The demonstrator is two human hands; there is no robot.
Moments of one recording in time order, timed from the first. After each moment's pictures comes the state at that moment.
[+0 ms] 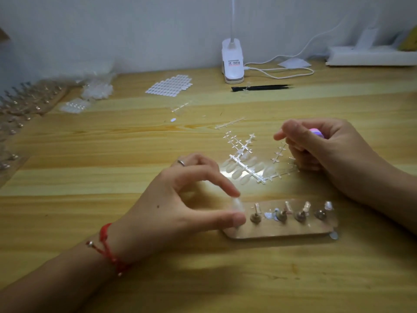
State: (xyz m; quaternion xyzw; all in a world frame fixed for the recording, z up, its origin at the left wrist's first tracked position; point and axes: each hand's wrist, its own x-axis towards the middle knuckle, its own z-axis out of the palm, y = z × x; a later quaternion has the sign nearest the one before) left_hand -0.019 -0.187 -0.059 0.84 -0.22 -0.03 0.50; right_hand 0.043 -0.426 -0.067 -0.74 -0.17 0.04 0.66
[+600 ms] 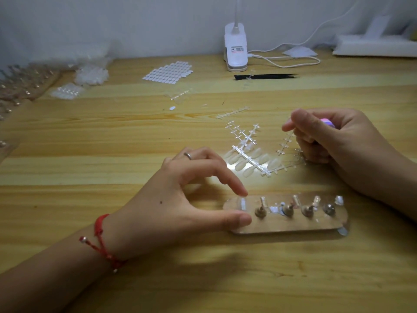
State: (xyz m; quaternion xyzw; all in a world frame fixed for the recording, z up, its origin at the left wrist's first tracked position) left_hand -0.019 -0.188 -0.060 0.87 -0.24 -0.04 0.44; right_hand 0.049 -0.430 -0.074 -0.73 -0.16 0.04 0.66
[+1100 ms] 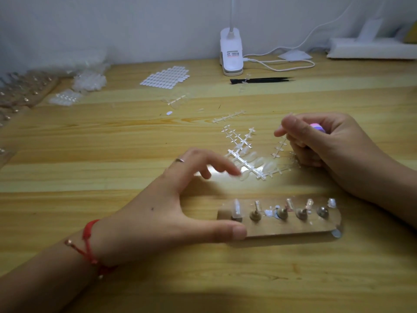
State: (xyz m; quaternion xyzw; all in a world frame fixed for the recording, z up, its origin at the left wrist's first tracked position) left_hand -0.020 -0.182 -0.059 0.87 -0.23 -0.07 0.44; right_hand 0.049 -0.427 -0.073 -0.74 -0.16 0.04 0.65
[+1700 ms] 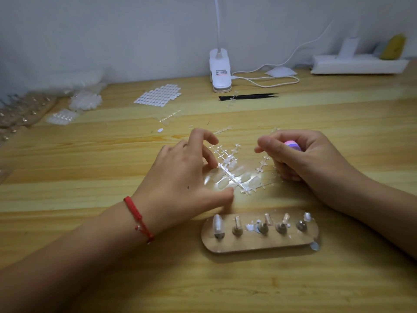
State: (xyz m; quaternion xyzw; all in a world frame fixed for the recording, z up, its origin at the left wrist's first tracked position) left_hand 0.029 -0.215 -0.066 0.95 -0.19 0.10 0.24; right_hand 0.046 -0.424 -0.066 -0.75 -0.14 0.03 0.65
